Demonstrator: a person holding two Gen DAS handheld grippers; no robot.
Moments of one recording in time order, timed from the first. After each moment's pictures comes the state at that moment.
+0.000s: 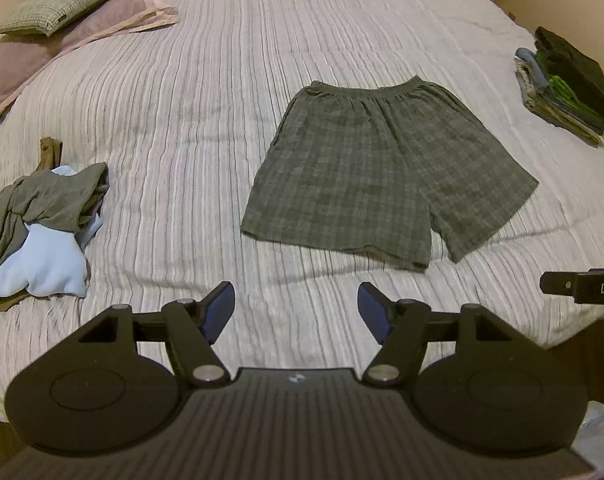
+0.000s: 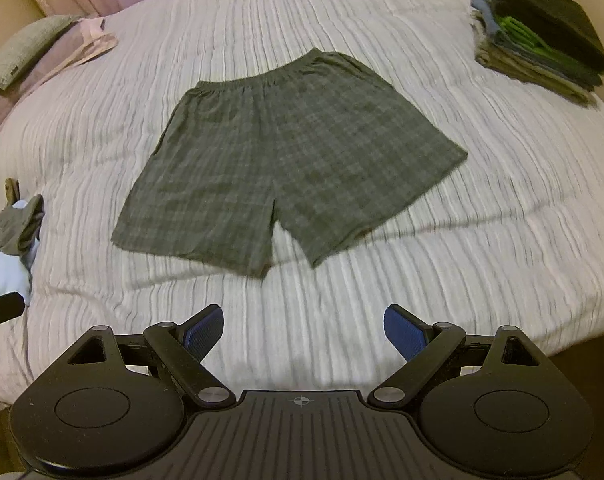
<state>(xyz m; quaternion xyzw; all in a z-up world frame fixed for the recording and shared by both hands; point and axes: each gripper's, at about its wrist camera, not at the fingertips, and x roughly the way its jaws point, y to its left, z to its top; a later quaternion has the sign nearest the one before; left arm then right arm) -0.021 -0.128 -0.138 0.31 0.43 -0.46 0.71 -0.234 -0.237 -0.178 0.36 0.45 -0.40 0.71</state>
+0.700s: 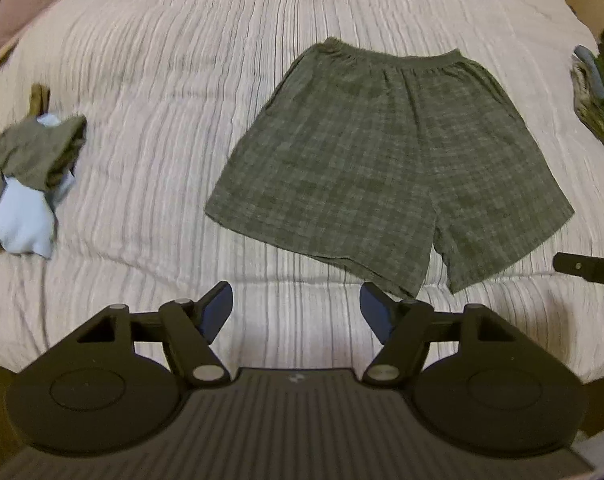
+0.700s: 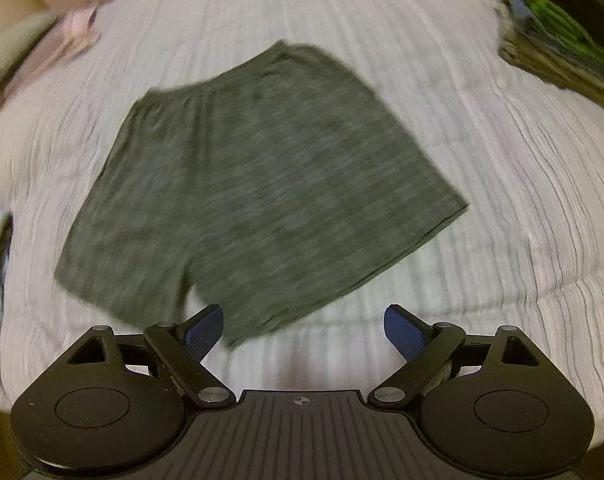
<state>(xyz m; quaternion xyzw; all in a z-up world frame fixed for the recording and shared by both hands) -0.031 -0.220 -0.200 0.30 0.52 -0.38 0.70 -0.302 -0.400 -0.268 0.39 0.44 -0.36 0.73</state>
